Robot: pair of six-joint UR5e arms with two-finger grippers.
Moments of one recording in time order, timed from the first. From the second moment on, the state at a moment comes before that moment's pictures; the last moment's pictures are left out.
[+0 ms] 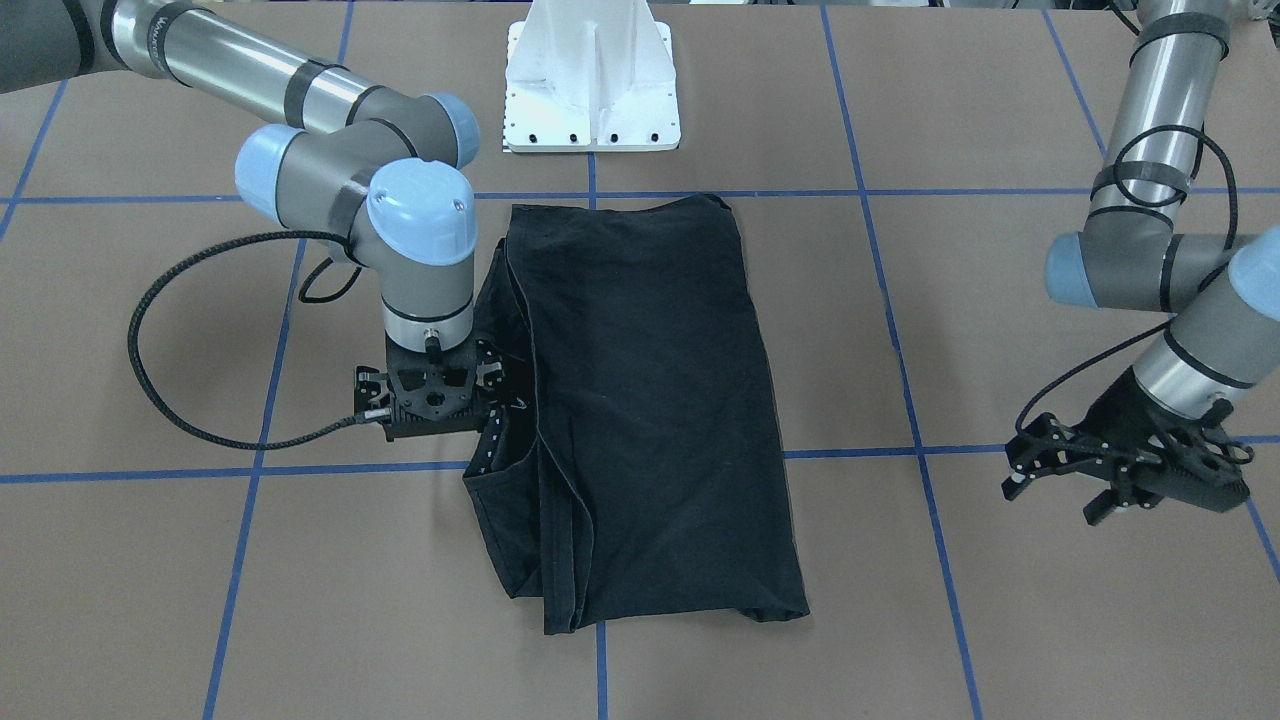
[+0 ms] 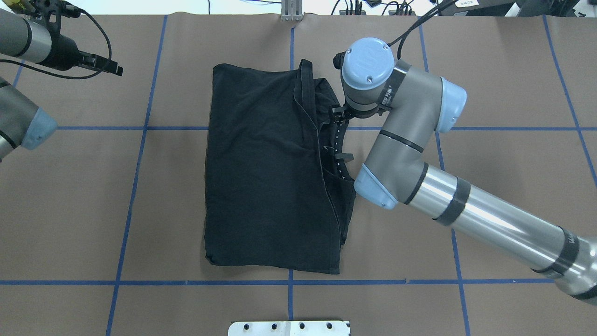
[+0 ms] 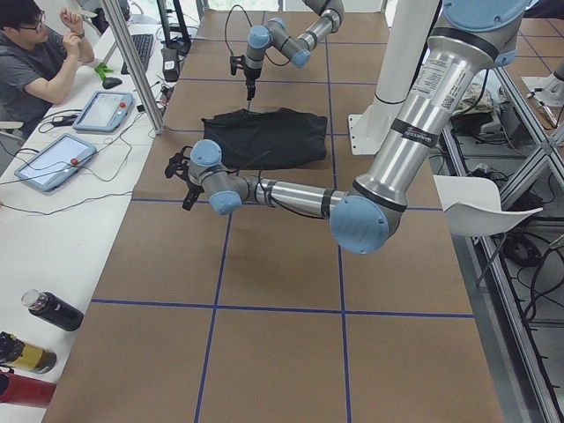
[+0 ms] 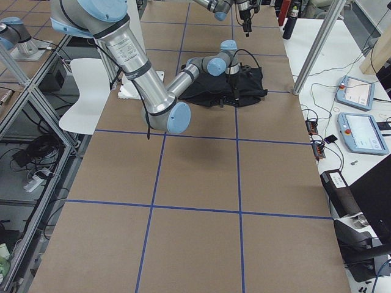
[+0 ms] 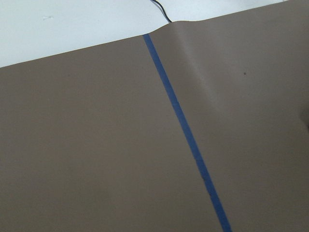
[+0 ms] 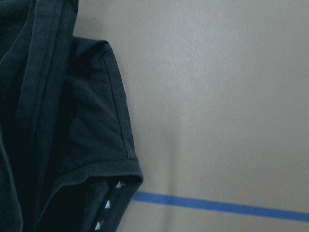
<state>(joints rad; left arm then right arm) -1.06 -1.96 -1.31 -2.45 -2.14 -0.76 0.65 -0.89 1.58 -1.59 1.73 0.94</state>
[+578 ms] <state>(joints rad) -0.74 -1.73 -1.69 -2.47 -1.99 -1.18 0.44 -1.17 1.95 -1.56 1.65 1.28</state>
